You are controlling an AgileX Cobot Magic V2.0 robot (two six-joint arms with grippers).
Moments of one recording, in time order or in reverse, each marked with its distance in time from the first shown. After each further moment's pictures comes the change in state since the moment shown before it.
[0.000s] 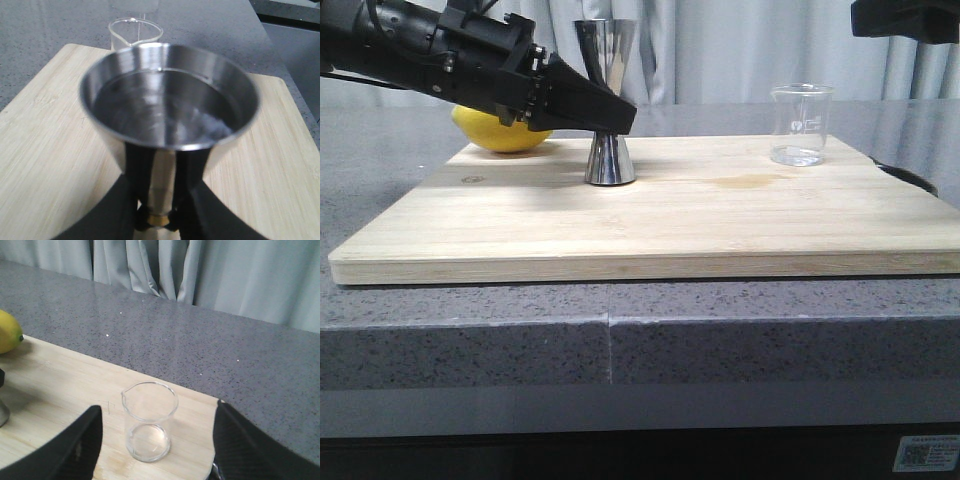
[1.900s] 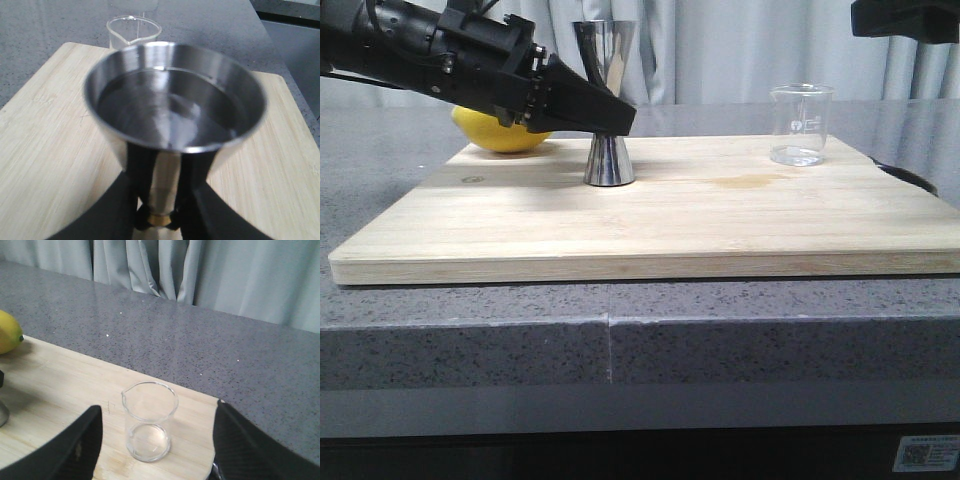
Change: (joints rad) left arm 0.000 0.000 0.000 0.009 0.000 0.000; right arm 0.000 0.000 0.000 0.000 0.000 0.002
